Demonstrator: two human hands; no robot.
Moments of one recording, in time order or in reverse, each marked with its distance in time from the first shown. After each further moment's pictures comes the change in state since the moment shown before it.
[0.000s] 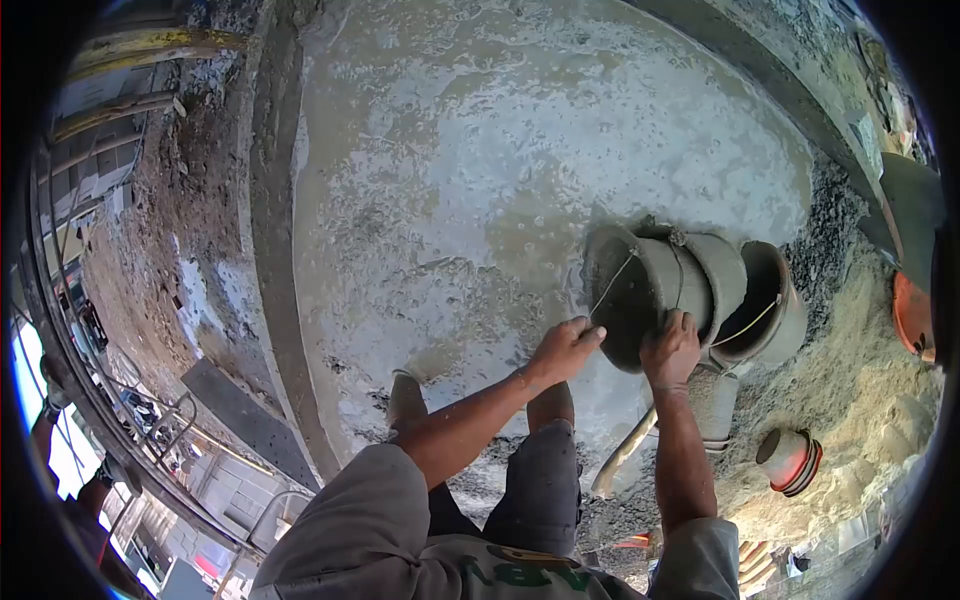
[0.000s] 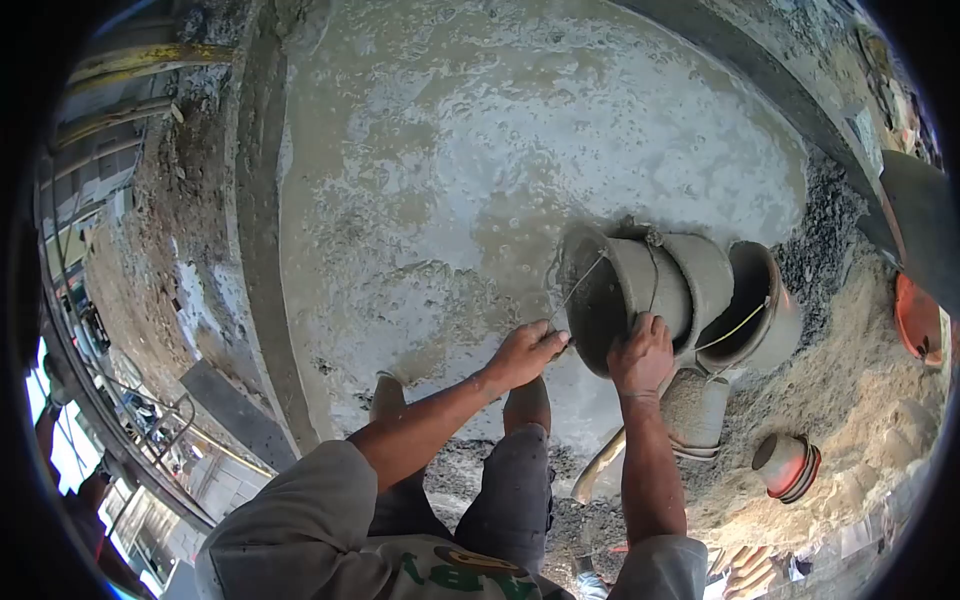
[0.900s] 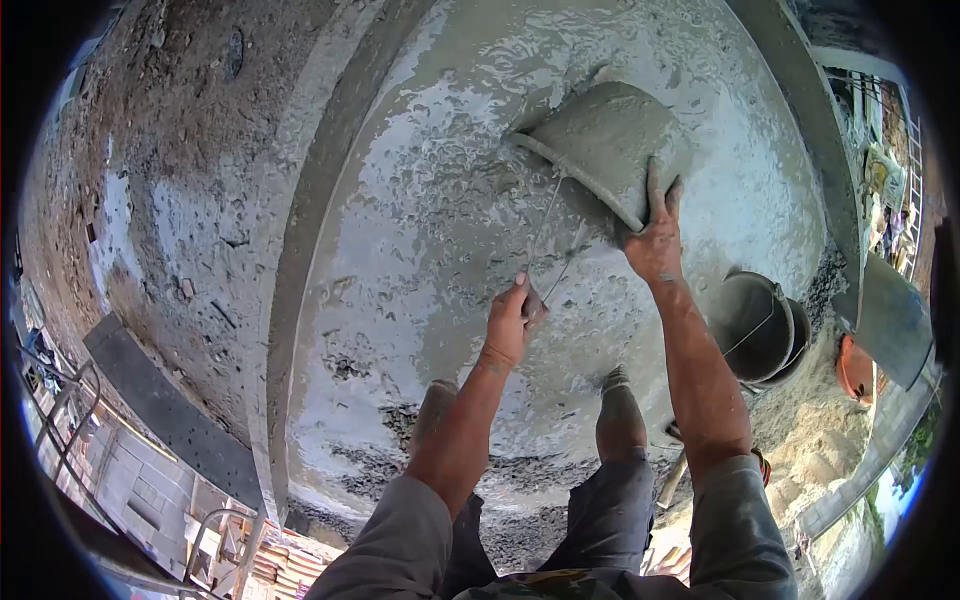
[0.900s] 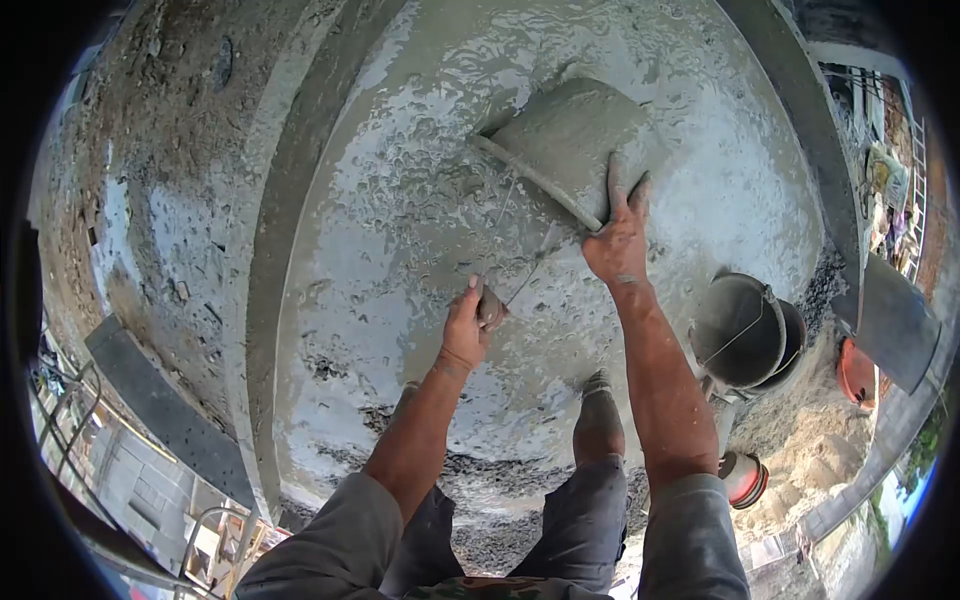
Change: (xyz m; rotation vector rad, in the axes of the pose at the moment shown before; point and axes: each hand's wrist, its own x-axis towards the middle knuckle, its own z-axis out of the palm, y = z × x) left_hand -0.014 -0.255 -0.288 -1.164 0.210 0.188; right_hand 0.067 -0.369 0.190 0.210 -0.034 -0.370
